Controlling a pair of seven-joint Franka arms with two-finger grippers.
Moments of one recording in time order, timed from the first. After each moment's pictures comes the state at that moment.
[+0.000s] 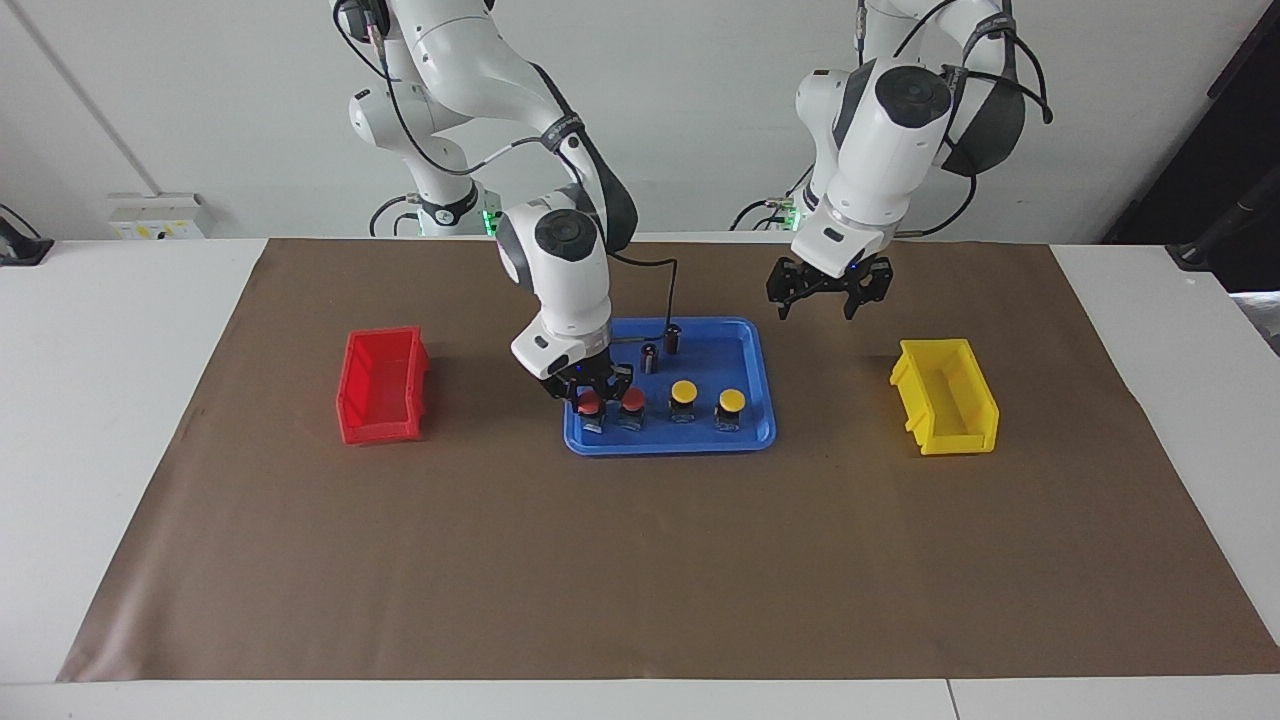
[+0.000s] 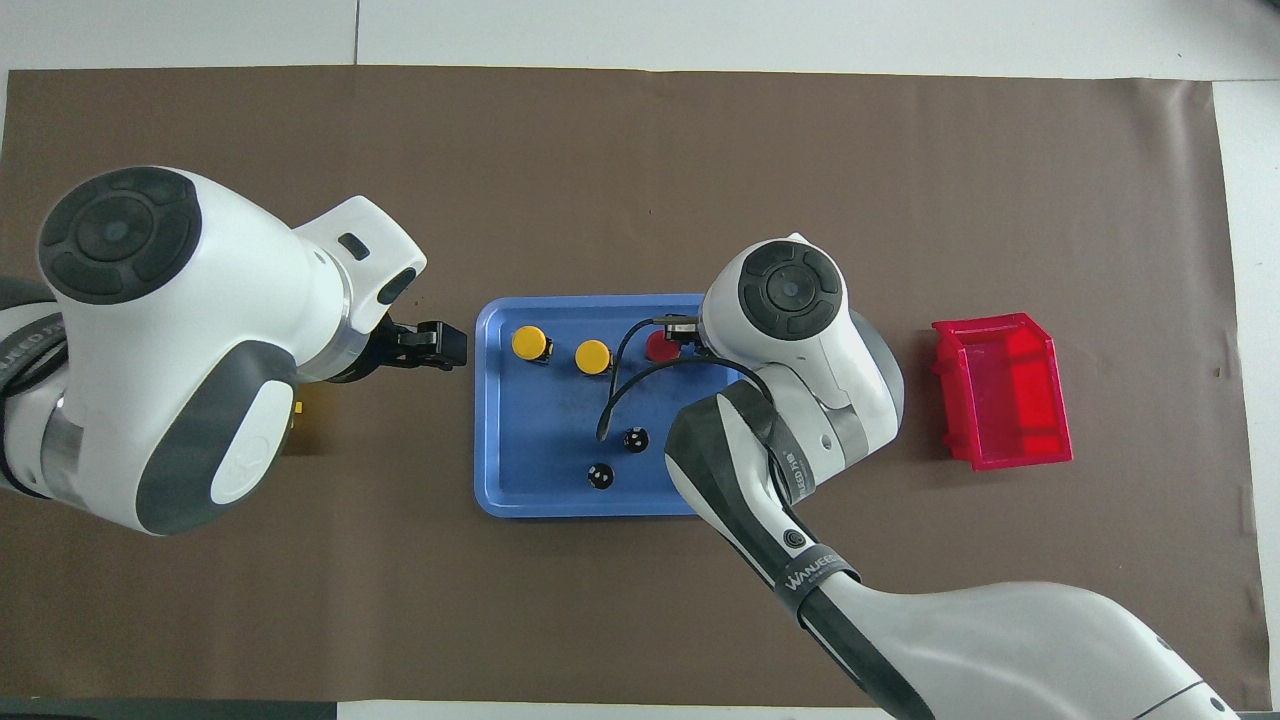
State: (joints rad) left arm -0.54 0.02 0.07 -1.87 -0.03 1.87 -0.36; right arm 0.52 0.32 -0.04 -1.85 0.01 2.25 0.57
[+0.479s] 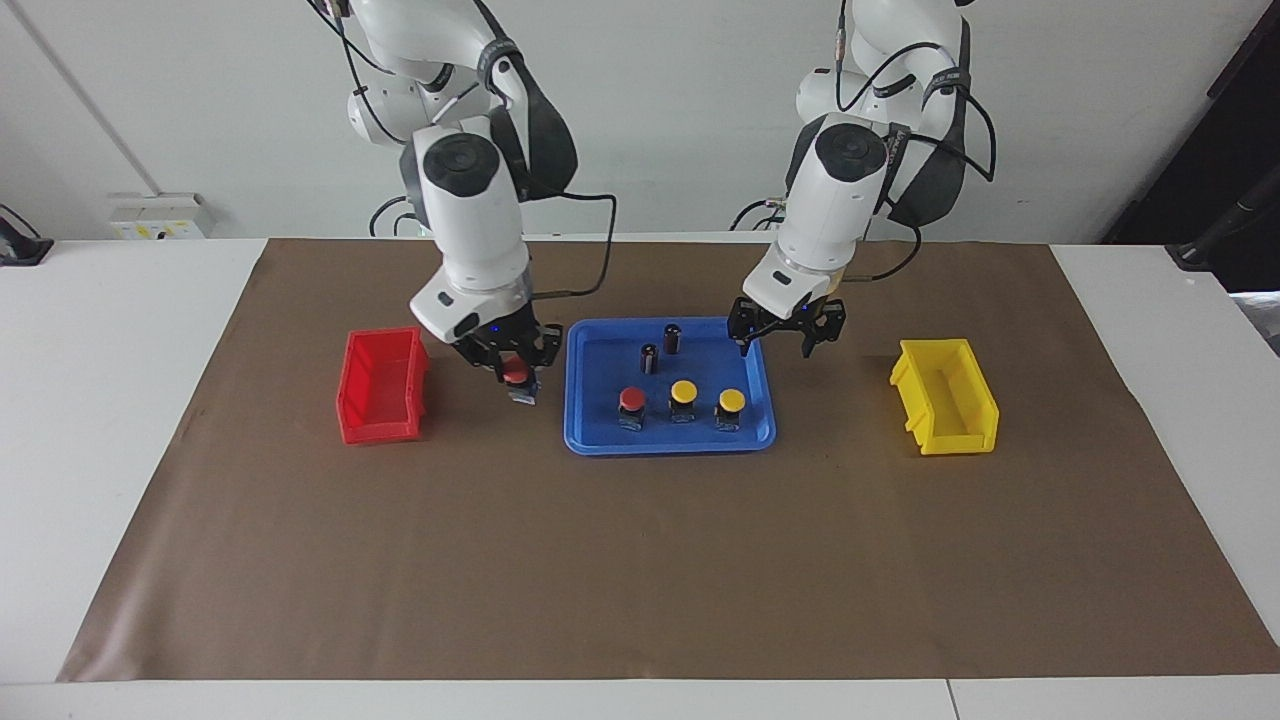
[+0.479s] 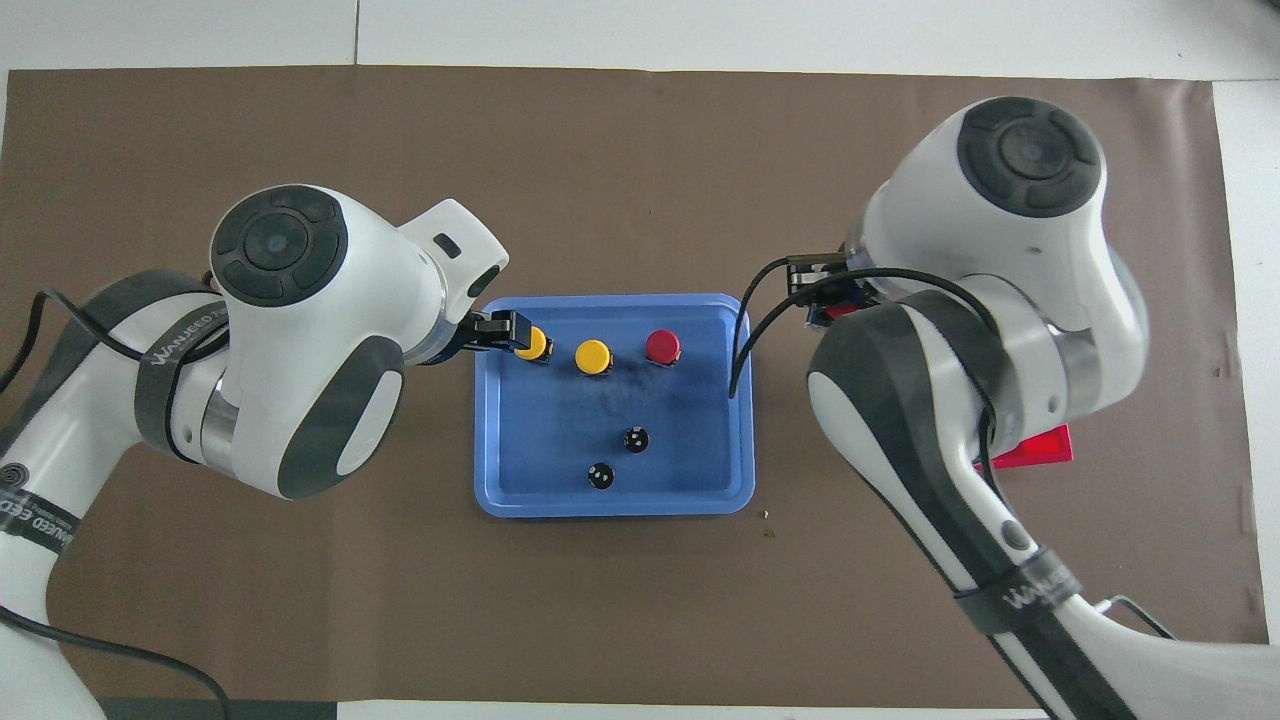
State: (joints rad) left arm -0.58 0.14 0.07 -1.87 -0.05 2.04 -0.39; right arm 0.31 0.12 -0.05 -1.75 0.01 1.84 0.25
